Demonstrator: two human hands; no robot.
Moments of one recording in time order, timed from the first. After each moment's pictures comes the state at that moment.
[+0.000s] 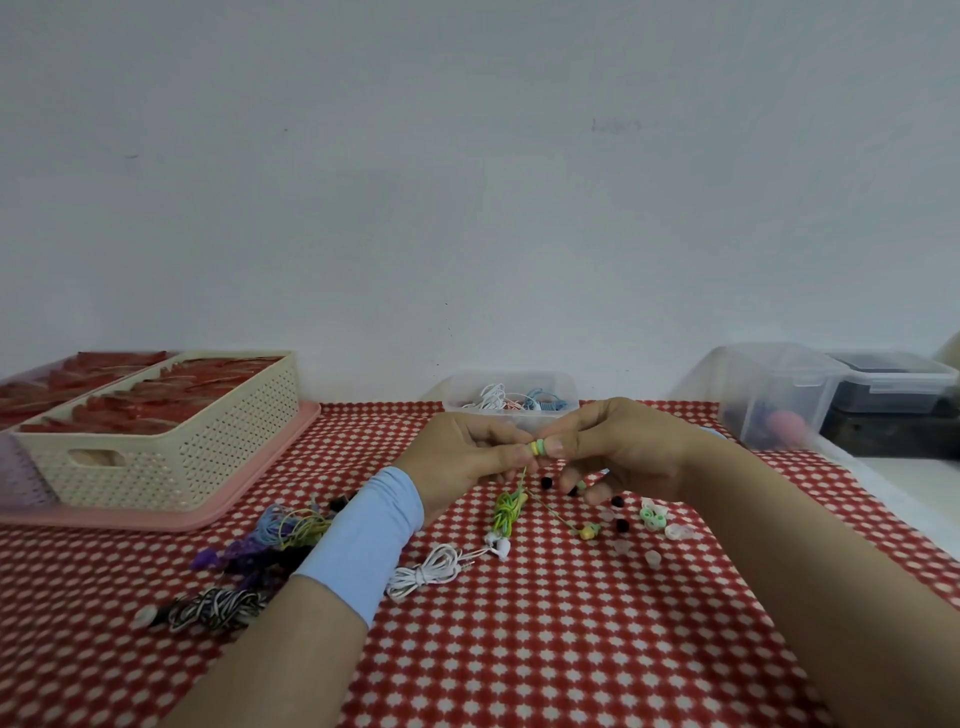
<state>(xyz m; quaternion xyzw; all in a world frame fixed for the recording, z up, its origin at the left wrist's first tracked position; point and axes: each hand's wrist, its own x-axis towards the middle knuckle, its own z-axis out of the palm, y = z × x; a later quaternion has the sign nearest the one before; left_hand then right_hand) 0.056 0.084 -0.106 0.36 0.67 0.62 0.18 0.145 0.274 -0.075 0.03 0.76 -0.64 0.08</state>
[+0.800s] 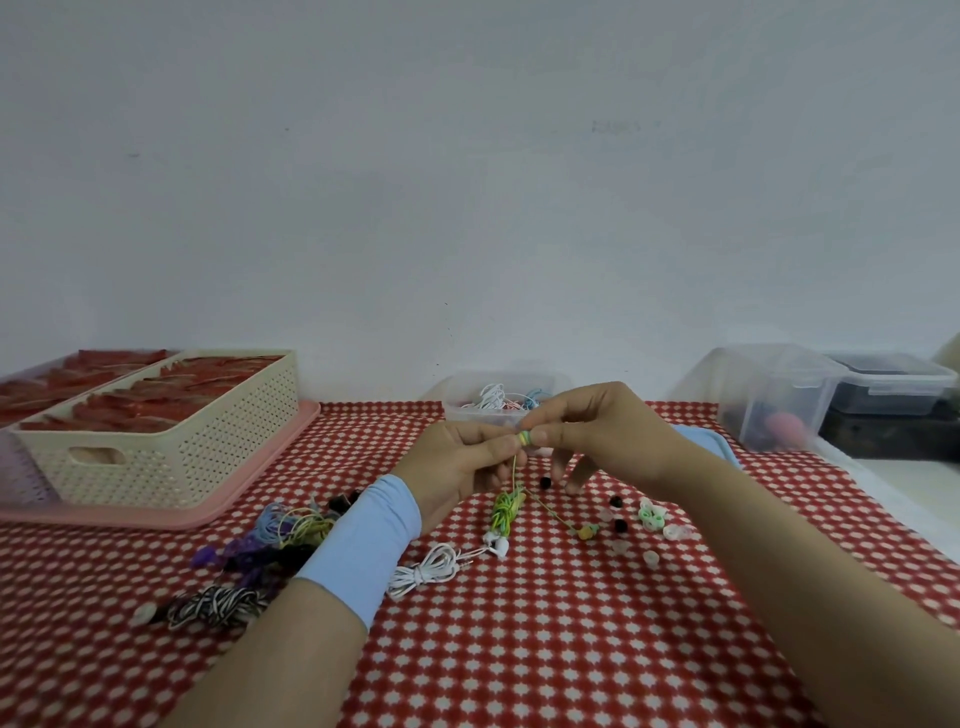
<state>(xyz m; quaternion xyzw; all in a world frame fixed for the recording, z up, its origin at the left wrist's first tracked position) 0.051 0.087 -0.116 0.27 0.60 0.70 0.25 0.141 0.265 -0.083 -0.04 0.81 -0.58 -0.10</state>
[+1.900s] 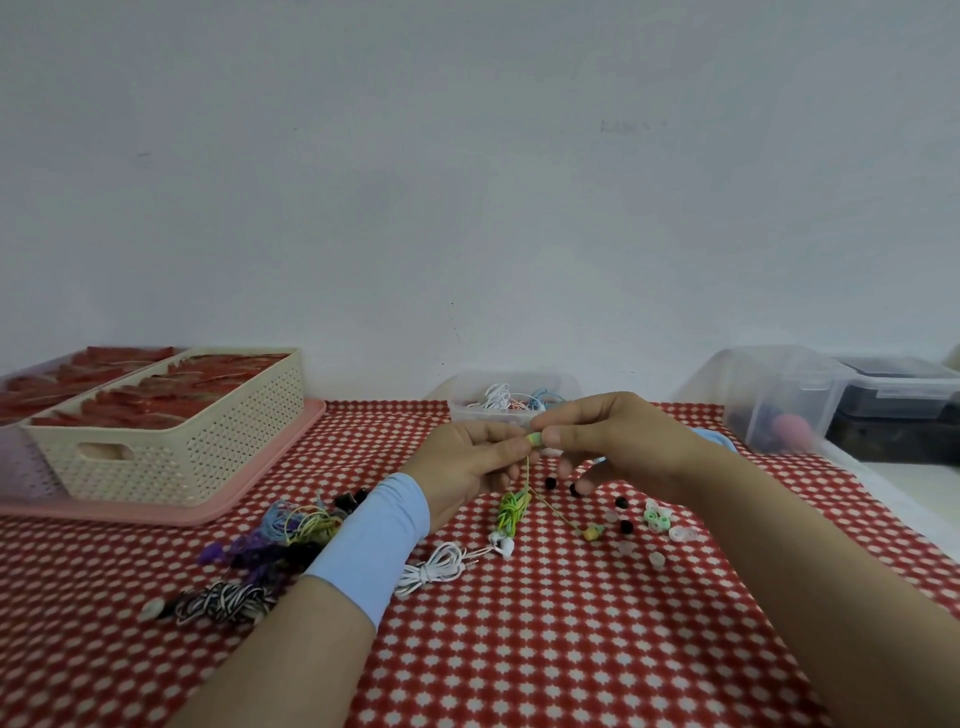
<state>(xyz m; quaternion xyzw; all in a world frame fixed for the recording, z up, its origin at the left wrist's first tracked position) 0.049 0.090 -0.119 0.26 0.62 0.70 0.24 0.145 0.266 -0.079 0.03 0.78 -0.62 -0.03</state>
